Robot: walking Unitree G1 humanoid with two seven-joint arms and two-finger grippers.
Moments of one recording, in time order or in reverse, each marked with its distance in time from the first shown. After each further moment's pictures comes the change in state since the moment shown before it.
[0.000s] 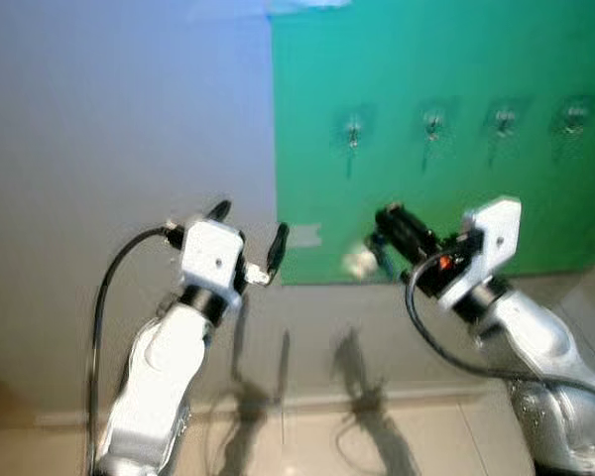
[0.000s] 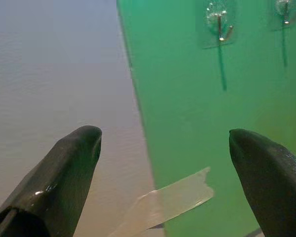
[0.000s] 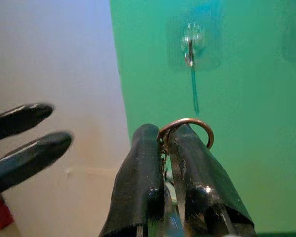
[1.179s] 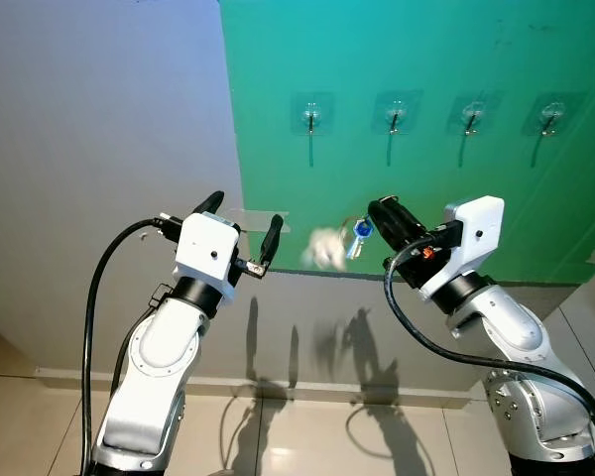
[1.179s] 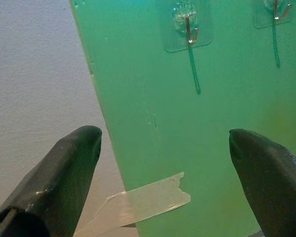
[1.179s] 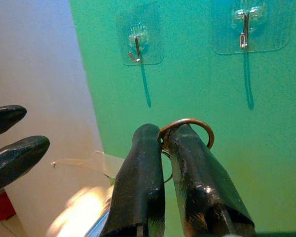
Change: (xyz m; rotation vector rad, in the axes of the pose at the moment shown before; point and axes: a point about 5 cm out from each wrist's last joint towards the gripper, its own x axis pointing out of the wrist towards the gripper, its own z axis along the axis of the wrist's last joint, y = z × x) left arm 0.005 0.005 0.001 0.026 -0.001 0.011; right arm 0.015 0.001 -0.003 -0.021 -0.018 -0.112
